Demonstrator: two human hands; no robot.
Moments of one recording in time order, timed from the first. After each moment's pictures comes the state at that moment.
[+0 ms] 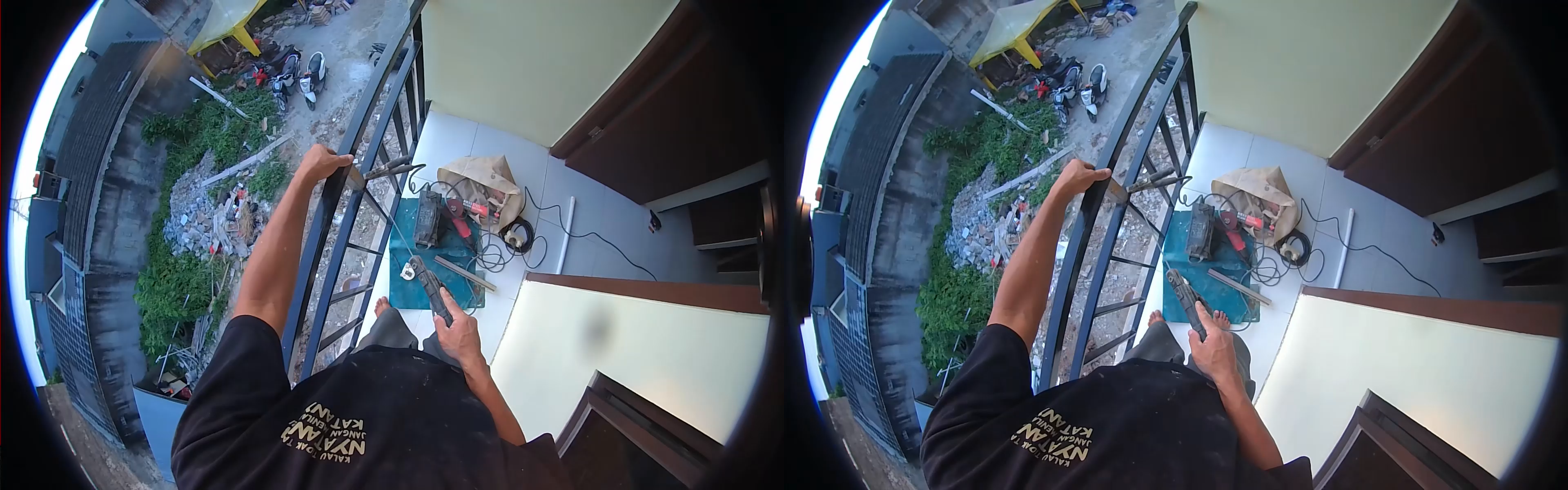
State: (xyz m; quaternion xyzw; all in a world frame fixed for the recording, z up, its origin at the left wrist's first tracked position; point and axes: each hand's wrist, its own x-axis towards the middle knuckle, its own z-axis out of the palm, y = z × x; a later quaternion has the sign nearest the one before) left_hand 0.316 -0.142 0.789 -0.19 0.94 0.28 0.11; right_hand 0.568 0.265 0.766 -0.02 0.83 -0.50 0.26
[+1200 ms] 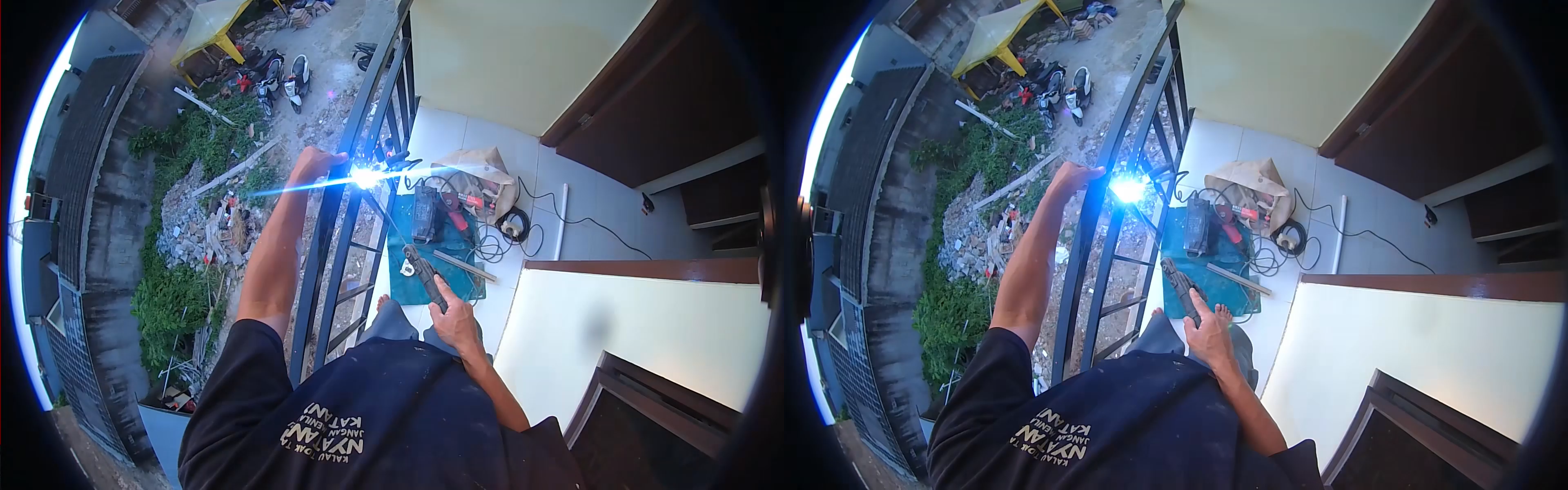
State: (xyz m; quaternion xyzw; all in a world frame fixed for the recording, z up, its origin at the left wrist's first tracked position) left_hand 0.315 -0.170 0.773 -0.21 0.89 0.37 0.17; right_hand 0.568 0.228 0.768 -0.02 0.89 -0.40 0.20
